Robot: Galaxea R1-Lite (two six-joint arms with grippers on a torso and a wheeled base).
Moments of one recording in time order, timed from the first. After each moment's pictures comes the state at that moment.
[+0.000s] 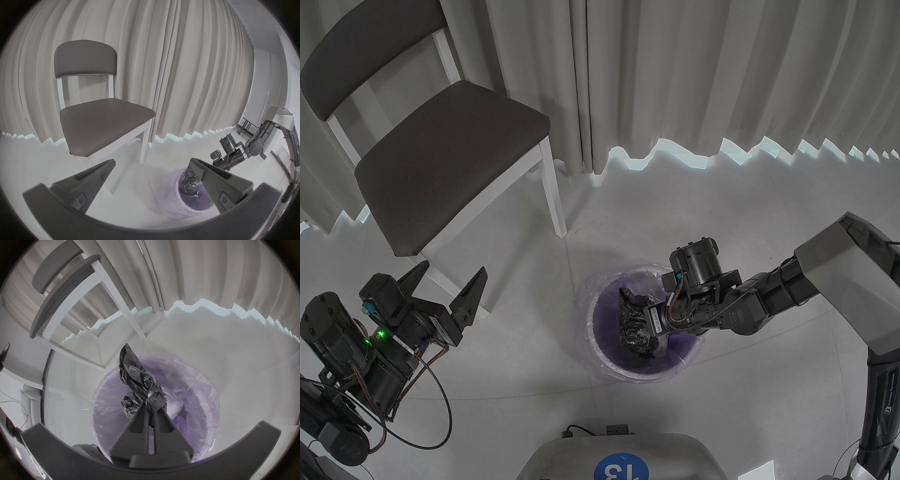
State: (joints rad) left arm -0.46 1.54 -0.15 -1.48 0.19 -0.03; right arm 0.53 2.28 -1.30 -0.24 0.00 0.13
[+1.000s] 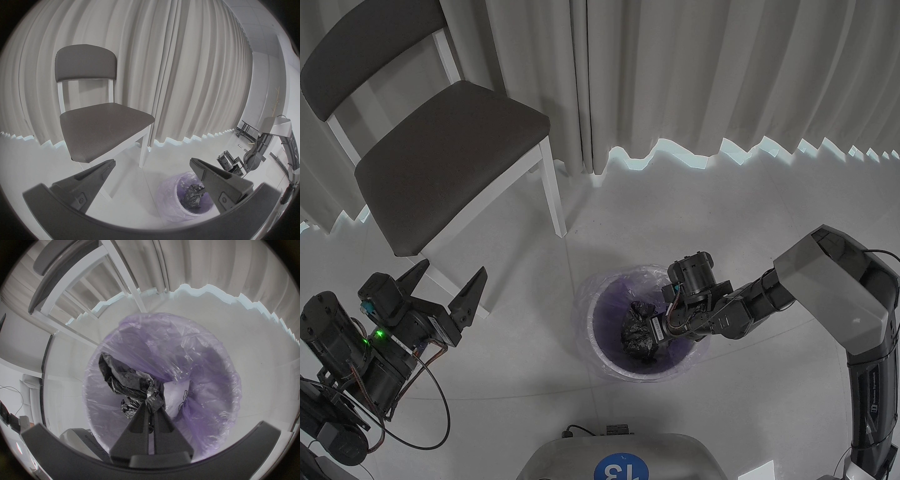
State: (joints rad) left arm -0.45 1.54 -0.15 -1.48 0.17 -0.03; right arm 0.49 2.40 -1.36 -0.24 0.00 0.08
